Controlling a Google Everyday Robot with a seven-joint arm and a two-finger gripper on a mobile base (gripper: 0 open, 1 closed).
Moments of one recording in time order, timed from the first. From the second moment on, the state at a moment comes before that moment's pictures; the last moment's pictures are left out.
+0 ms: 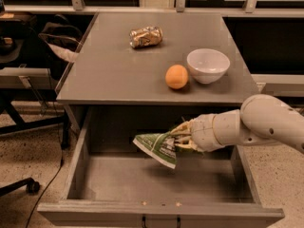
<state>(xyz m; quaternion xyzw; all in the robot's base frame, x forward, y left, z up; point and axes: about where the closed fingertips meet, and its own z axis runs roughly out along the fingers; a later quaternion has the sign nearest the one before) 0.500 -0.078 0.720 -0.72 0.56 0.09 0.40</state>
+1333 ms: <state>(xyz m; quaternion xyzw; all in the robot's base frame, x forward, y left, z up) 0.498 -0.078 0.661 -0.71 0.57 0.17 0.39</state>
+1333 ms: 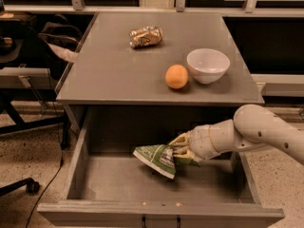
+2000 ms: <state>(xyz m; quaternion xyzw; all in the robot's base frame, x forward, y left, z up) 0.498 -0.078 0.660 -0.71 0.57 0.17 0.38</state>
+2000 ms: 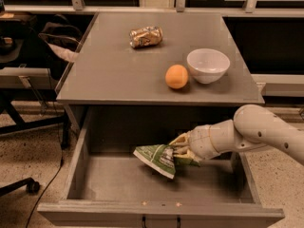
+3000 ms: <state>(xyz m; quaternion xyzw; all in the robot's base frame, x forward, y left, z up) 0.498 -0.078 0.660 -0.71 0.57 0.17 0.38</state>
